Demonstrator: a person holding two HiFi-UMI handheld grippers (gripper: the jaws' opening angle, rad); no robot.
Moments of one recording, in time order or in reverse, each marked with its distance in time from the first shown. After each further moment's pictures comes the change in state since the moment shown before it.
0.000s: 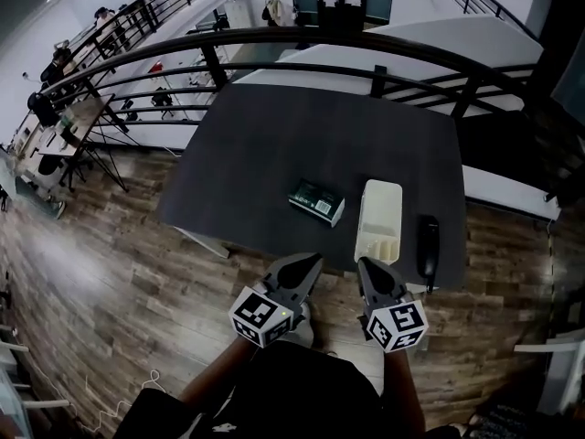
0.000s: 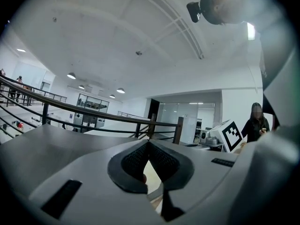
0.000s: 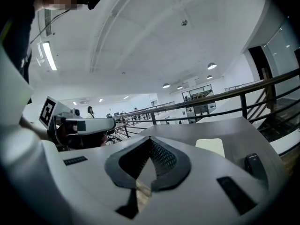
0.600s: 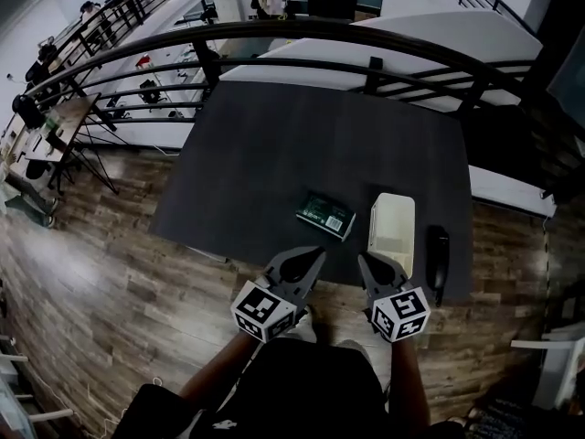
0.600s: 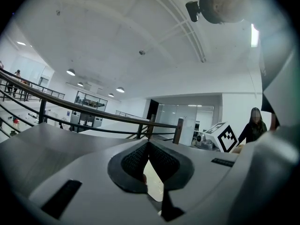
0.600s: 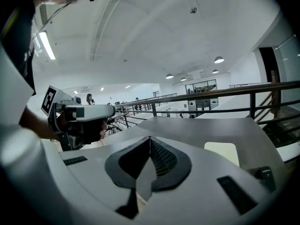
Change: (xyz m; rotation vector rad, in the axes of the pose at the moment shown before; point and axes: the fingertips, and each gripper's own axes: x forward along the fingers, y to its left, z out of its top) left arm 0.026 0.081 0.016 -0.031 -0.004 -0.046; right arm 0.089 -0.012 -0.001 -0.064 0.137 0.005
